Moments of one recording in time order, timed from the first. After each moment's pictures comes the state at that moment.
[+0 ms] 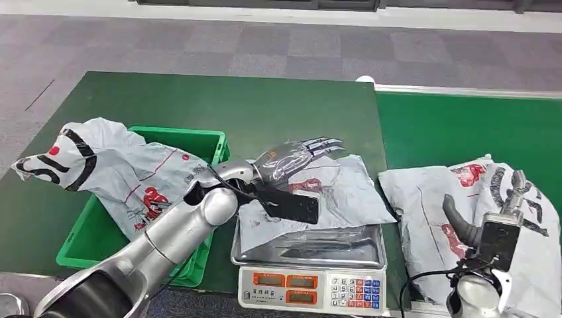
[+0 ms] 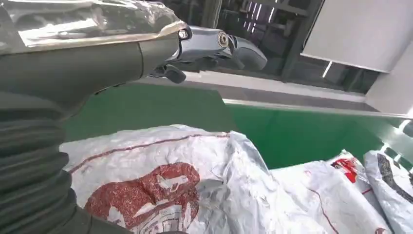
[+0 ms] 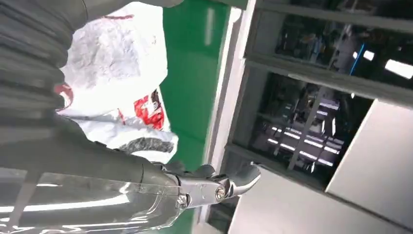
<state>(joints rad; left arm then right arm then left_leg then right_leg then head) -0.73 -0.09 -0.79 -1.16 -0.48 -0.24 -0.28 -0.09 -0.04 -0.24 -1.45 0.35 -0.33 -0.49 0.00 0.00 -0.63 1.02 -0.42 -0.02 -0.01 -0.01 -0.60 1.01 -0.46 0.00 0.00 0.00</state>
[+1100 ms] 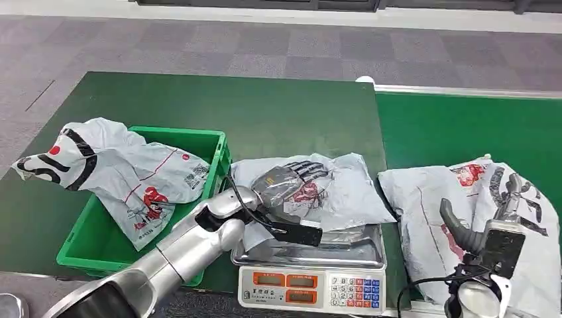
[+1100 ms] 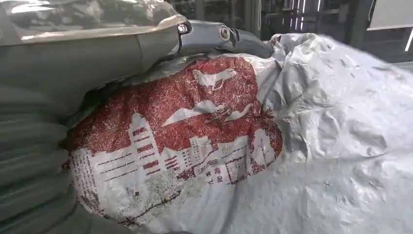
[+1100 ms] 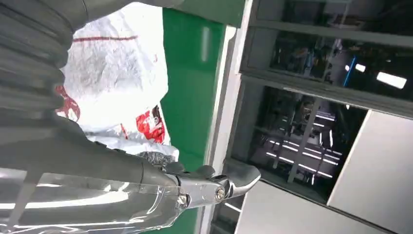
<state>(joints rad) -0.66 -0.10 -0.86 -0.95 -0.83 -0.03 -0.18 -0.06 -0.01 -0.26 -1.49 0.34 -0.25 -0.50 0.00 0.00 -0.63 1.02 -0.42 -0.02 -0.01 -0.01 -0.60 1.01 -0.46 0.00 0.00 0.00</state>
